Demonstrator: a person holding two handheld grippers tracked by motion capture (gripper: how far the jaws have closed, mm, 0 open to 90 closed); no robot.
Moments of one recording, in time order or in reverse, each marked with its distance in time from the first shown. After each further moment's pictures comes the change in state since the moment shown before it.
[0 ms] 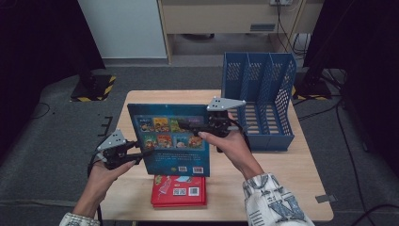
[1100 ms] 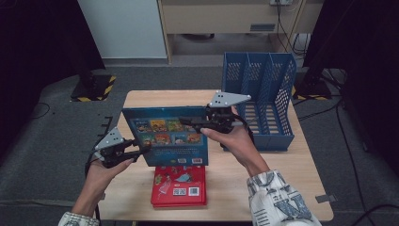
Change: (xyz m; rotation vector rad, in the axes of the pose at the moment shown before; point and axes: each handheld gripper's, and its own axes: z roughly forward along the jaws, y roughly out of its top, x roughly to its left) left arm 0.005 0.004 -0.004 -0.001 0.034 0.019; right arm 0.009 0.025 -0.013 -0.018 0.020 -0.094
